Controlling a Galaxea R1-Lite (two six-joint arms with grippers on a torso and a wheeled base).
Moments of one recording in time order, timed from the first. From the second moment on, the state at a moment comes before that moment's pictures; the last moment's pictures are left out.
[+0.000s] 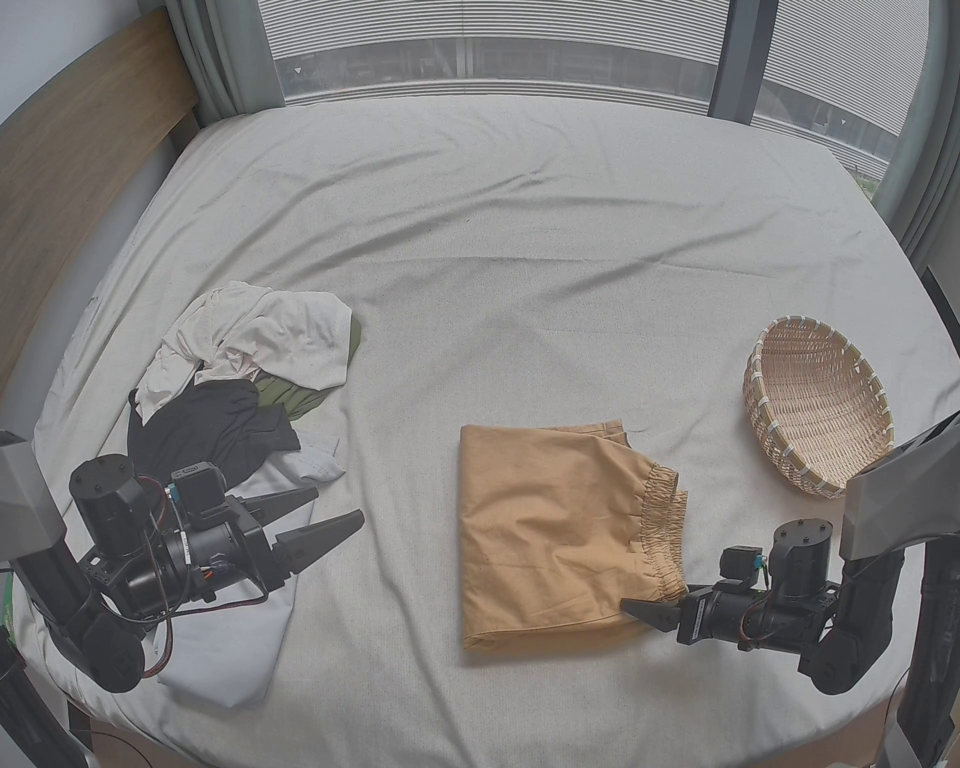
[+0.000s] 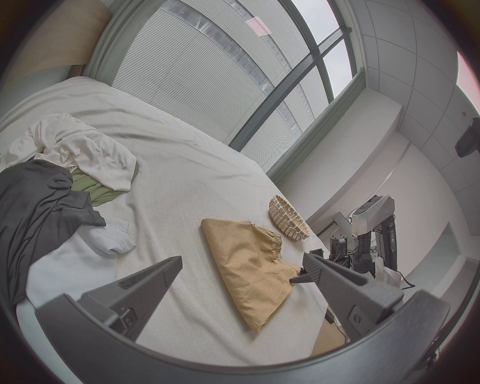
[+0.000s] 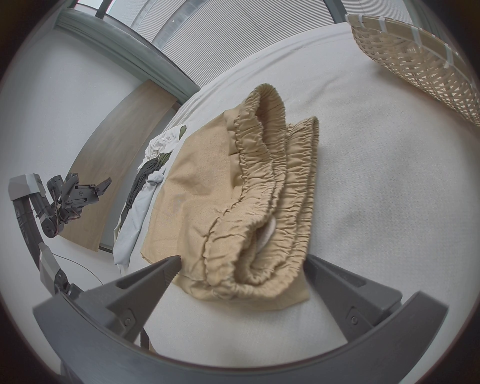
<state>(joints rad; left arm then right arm) -0.20 1.91 -0.23 -1.55 -0.65 -0.30 0.36 2.25 -0.20 -1.54 0.33 0.35</state>
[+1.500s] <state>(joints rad) -0.20 1.90 -0.22 -1.55 -0.65 -0.30 0.51 2.03 -0.22 -1.54 0.32 0.37</state>
